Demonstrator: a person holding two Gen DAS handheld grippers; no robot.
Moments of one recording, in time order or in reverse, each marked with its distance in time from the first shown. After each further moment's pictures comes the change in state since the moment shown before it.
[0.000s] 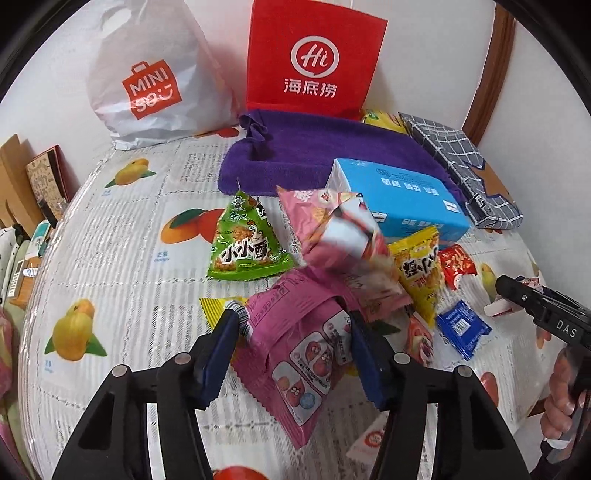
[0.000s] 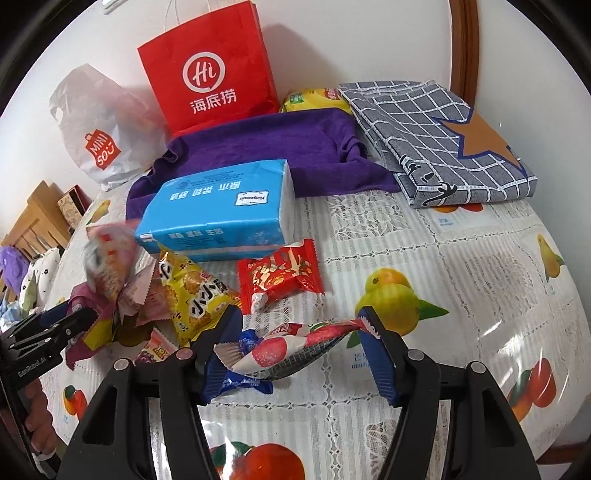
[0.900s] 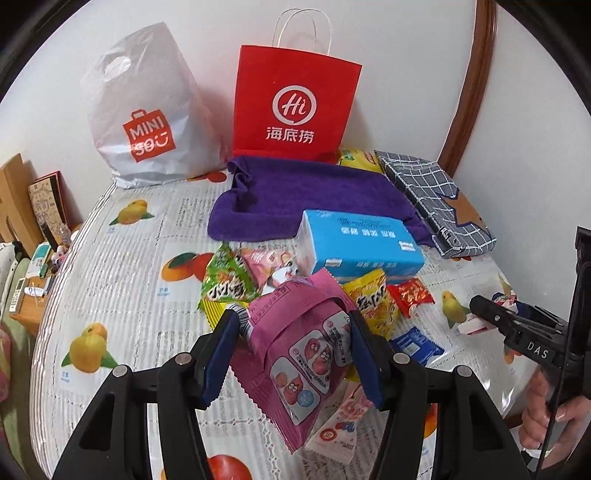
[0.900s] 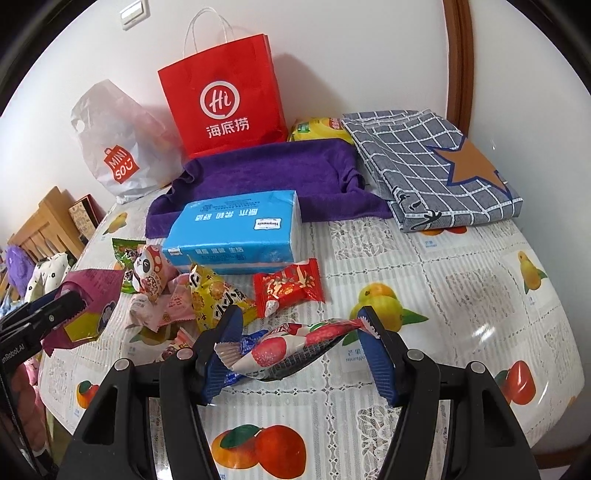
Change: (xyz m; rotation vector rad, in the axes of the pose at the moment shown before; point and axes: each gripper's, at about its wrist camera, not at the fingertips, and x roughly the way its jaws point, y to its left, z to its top) left arm -0.049 -0.019 0.016 -0.003 -0.120 -0.047; right arm -0.040 0.003 0.002 -0.022 -0.080 0.011
